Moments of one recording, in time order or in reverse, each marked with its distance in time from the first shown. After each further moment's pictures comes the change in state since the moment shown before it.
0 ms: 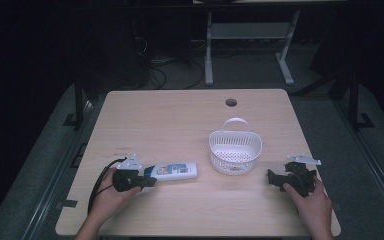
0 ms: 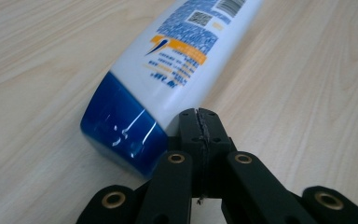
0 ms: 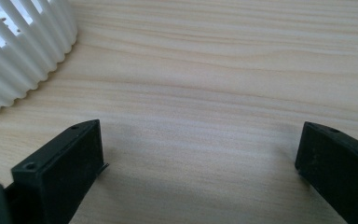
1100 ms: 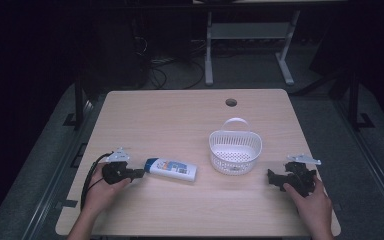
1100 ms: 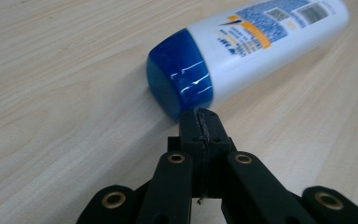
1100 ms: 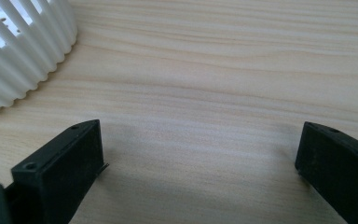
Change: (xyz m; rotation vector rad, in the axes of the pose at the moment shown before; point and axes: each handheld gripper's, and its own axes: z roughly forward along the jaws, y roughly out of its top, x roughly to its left) left arm 0.032 -0.009 -0.013 -0.034 0.087 -0.085; right arm 0.000 0.000 0.000 -0.001 0.001 -0.003
